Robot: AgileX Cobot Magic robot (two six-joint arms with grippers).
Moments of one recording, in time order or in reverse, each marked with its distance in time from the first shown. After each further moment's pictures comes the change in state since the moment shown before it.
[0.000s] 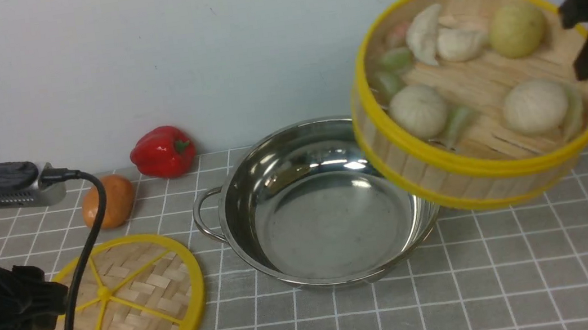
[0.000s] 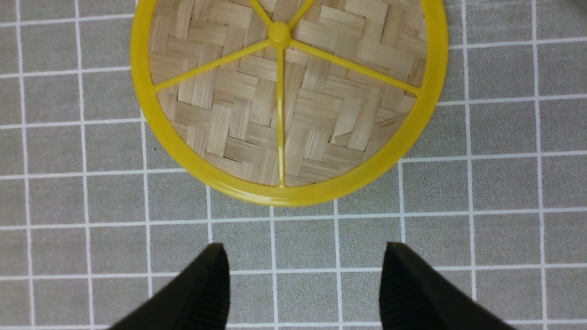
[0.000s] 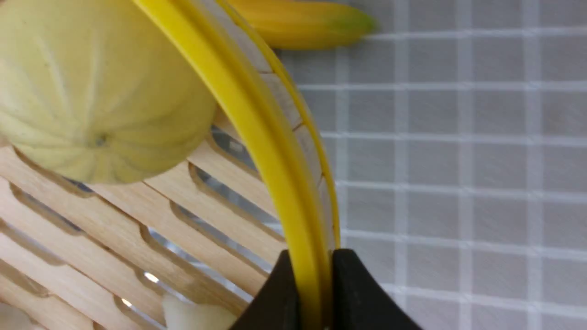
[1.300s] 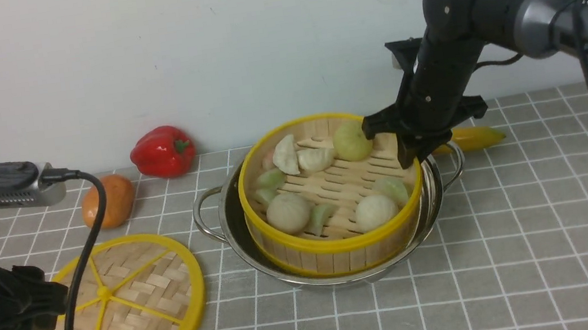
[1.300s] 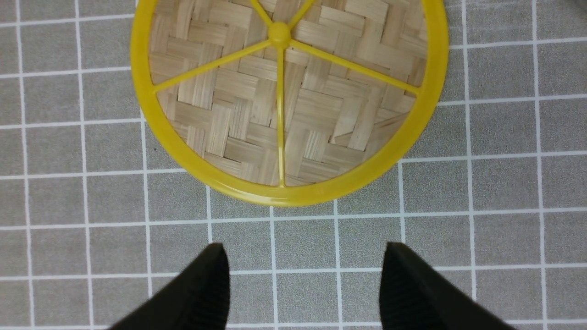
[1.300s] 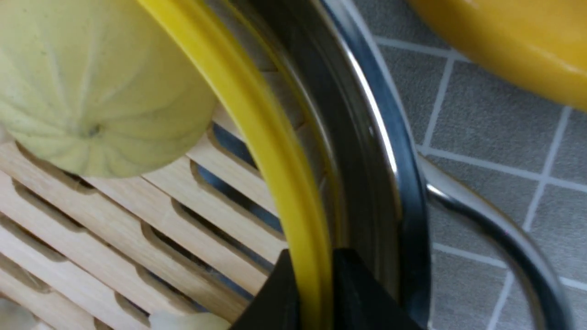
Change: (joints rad) right arm 0.283 0.603 -0.416 -0.069 -0.002 0.109; left arm 0.000 0.000 0.000 0.000 0.000 0.000
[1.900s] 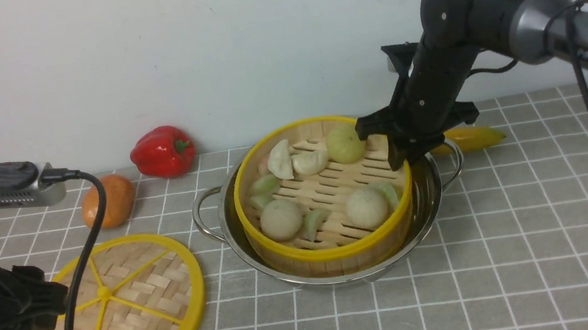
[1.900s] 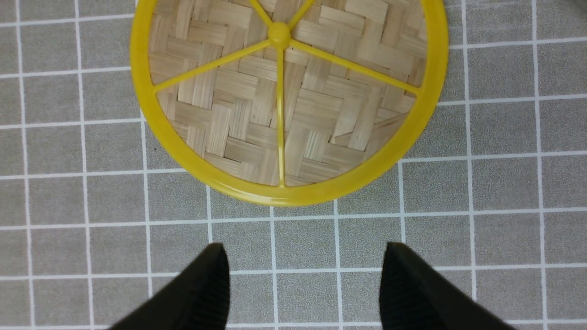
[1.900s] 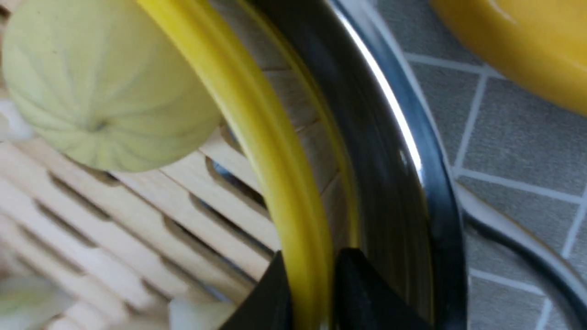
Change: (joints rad) right arm 0.000 0.011 -0.004 0.045 -0.040 -0.006; left arm 0.000 0.000 0.000 0.000 0.000 0.000
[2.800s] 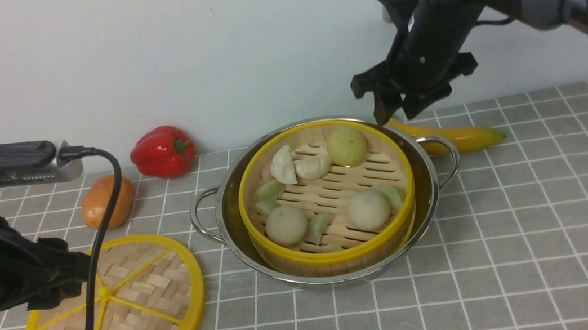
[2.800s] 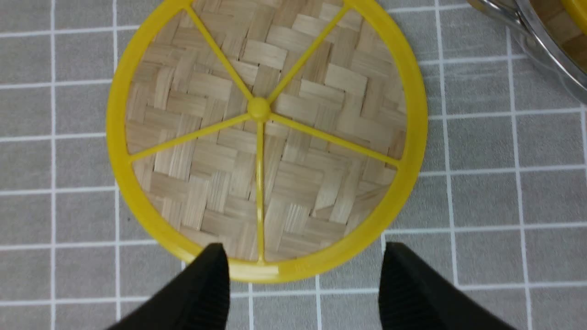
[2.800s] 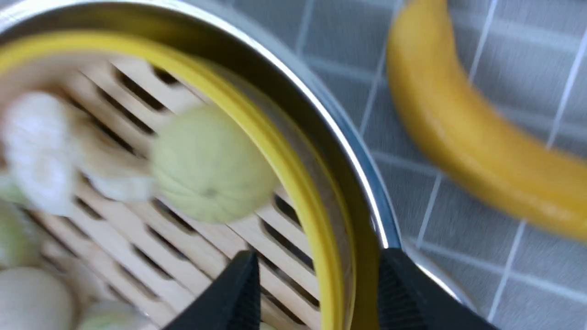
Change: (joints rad) right arm 0.000 -0.054 -0.140 -0.066 0.018 -0.047; left arm 0.000 0.105 0.000 -0.049 -0.170 0.011
